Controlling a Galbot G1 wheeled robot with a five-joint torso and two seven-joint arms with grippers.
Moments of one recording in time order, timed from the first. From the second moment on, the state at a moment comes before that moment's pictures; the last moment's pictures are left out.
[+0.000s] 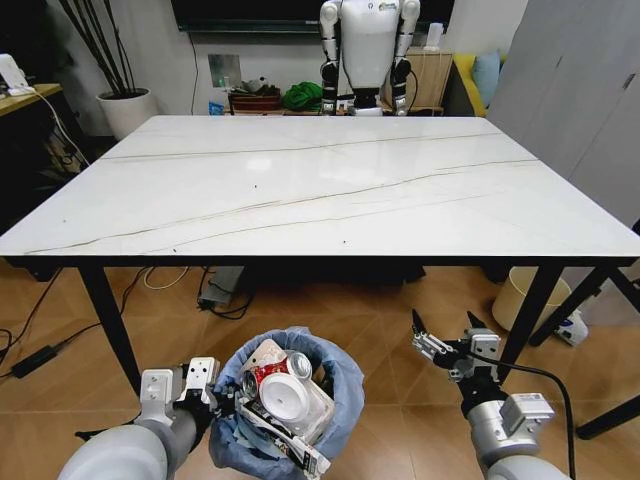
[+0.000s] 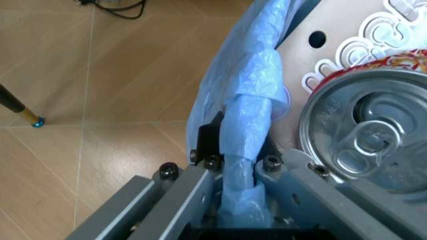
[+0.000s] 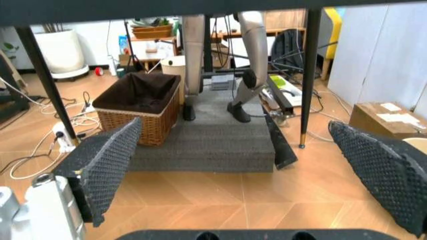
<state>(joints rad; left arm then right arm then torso) 1.53 -0.78 -0.35 -2.50 -1.33 0.74 -0.91 -1.77 1.46 0.53 2.37 0.15 -0.20 0.07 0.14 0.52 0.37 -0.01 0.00</state>
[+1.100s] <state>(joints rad) 1.53 -0.78 -0.36 -2.50 -1.33 0.74 -0.92 -1.76 1.46 0.53 2.35 0.15 -0.19 0.08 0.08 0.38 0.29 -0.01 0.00</state>
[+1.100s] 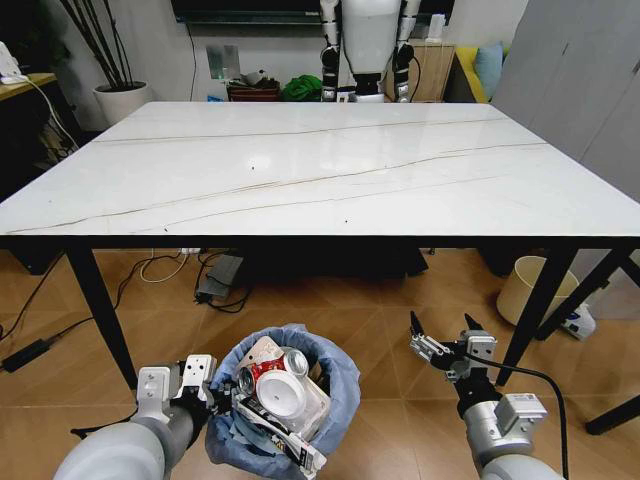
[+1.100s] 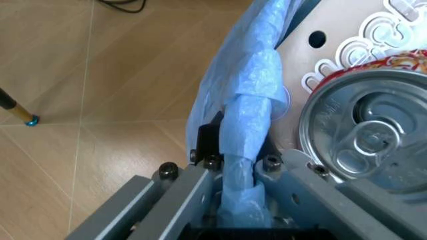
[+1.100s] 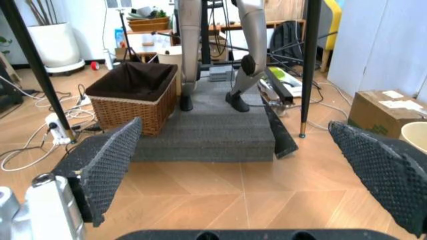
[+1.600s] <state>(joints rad) 1.53 -0.77 -0.36 -2.50 -1.33 0.74 -0.92 -1.76 1.47 0.52 2.35 0.13 -0.19 0.08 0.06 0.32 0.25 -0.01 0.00</state>
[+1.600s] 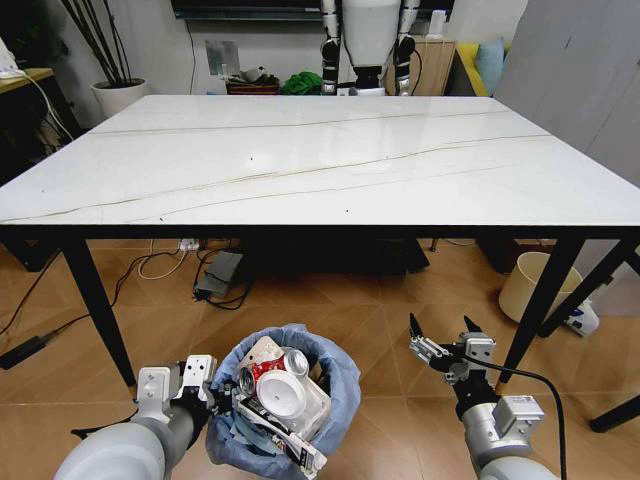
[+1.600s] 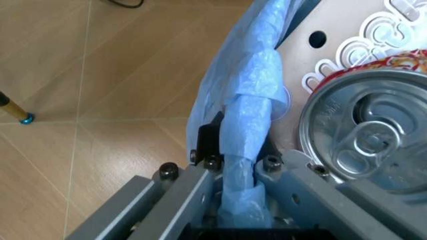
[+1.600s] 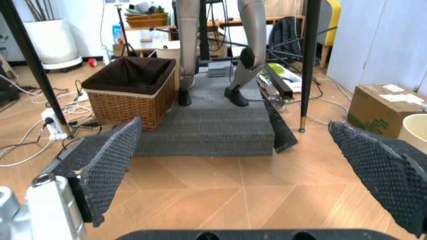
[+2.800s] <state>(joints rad) 1.52 -0.78 -0.37 -2.47 -1.33 0.74 -0.92 -1.76 1.48 0.53 2.33 0.13 -0.18 0.08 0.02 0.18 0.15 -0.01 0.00</state>
